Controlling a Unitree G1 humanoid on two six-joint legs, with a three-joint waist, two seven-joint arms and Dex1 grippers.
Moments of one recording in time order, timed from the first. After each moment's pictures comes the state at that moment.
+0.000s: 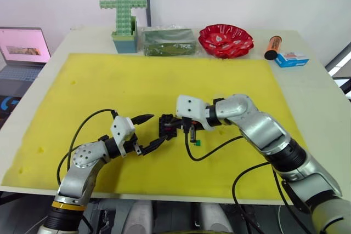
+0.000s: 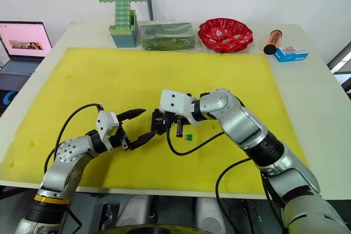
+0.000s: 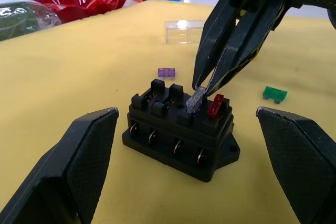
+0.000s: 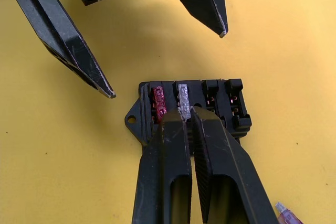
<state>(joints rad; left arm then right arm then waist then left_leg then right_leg) -0.04 0.45 -0.05 -0.17 -0.35 0.03 -0.87 -0.72 -0.57 0.51 -0.28 0.10 0.75 0.99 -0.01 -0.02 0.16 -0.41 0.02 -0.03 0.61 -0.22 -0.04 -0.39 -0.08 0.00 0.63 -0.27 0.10</state>
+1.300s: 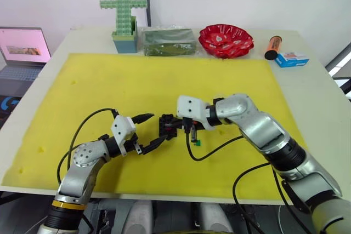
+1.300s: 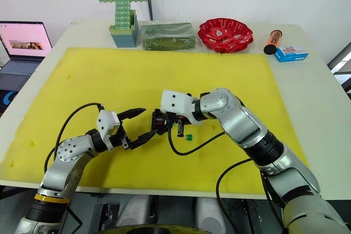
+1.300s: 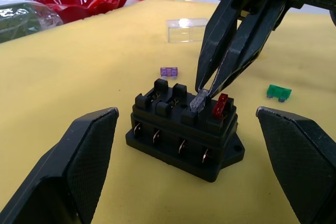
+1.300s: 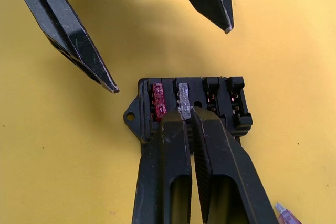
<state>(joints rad) -0.05 0.45 -0.05 -0.17 -0.33 0.03 -0.87 -0.72 -0.57 0.51 -0.25 0.09 0.71 1.02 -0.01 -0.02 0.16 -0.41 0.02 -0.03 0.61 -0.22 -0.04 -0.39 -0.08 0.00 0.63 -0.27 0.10</state>
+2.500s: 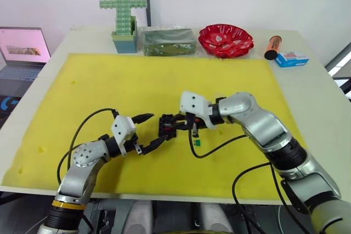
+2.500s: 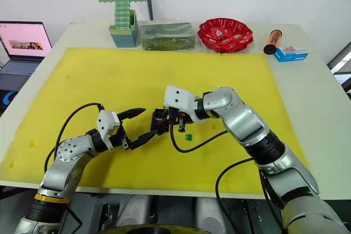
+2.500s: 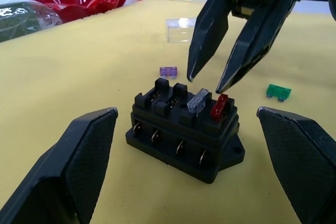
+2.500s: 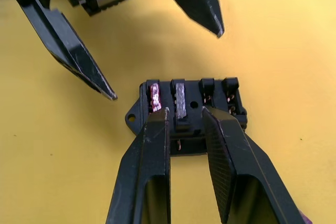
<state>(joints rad) -0.05 0.45 -0.05 -0.17 -0.33 0.03 -0.87 -0.72 -0.56 0.45 -0.24 0.16 0.73 1.03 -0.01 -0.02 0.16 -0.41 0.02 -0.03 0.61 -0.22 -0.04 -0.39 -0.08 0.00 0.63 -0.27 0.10</state>
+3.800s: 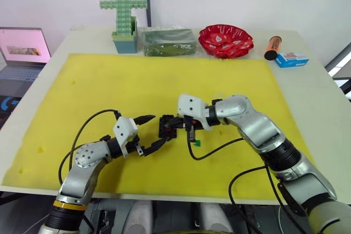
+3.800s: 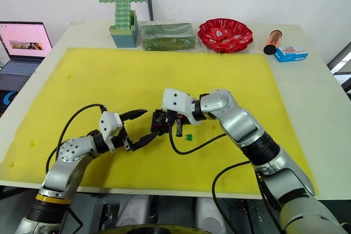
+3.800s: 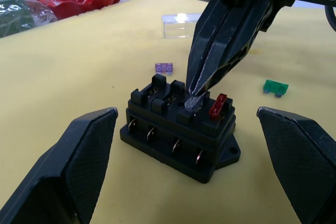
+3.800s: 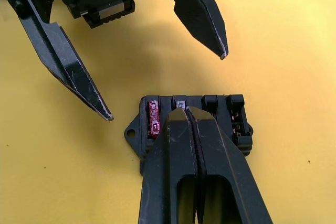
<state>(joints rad) -0.04 0.45 -0.06 -0.17 -0.32 0.03 -0.87 -0.69 -0.53 0.49 -0.17 0.11 0.60 1.03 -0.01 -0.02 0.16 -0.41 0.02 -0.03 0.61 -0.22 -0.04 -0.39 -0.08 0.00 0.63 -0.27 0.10</state>
